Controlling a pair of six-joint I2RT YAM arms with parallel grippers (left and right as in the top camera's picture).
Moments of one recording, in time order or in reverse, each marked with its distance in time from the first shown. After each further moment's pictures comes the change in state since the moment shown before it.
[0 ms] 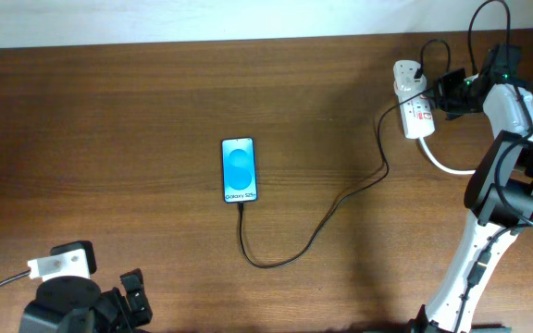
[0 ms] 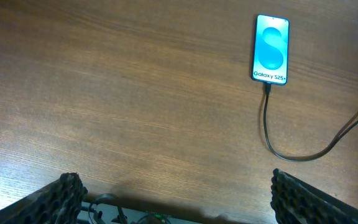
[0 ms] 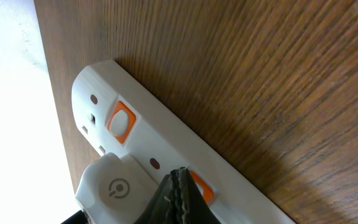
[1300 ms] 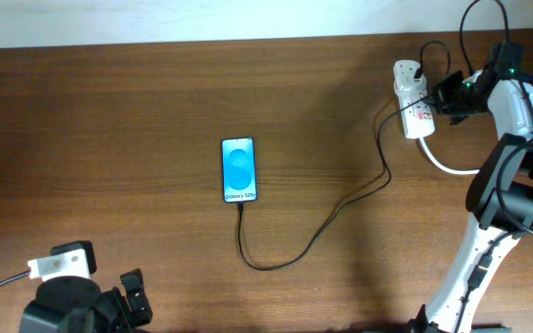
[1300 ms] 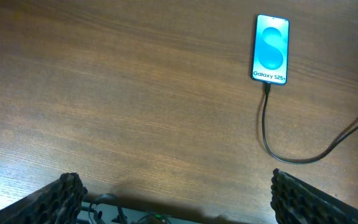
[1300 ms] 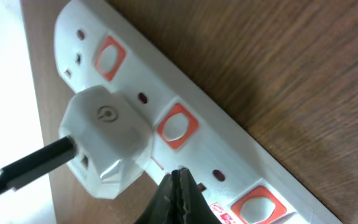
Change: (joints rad) left arm 0.000 0.000 0.000 0.000 0.000 0.000; right arm -0.005 -0.052 0.006 -0.170 0.010 -0.141
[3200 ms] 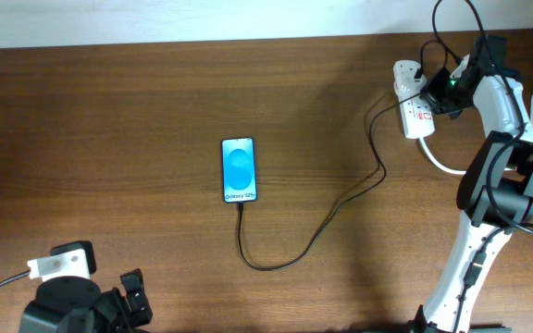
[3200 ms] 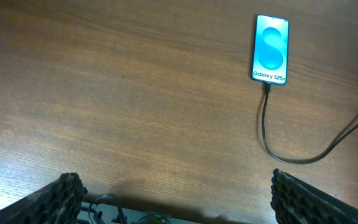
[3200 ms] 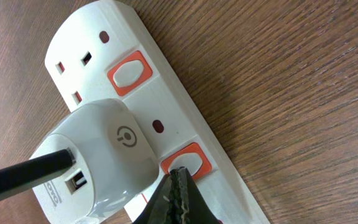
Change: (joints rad) left arm 0.000 0.000 0.001 0.000 0.000 0.000; right arm 0.066 0.021 0.028 0.031 0.185 -0.315
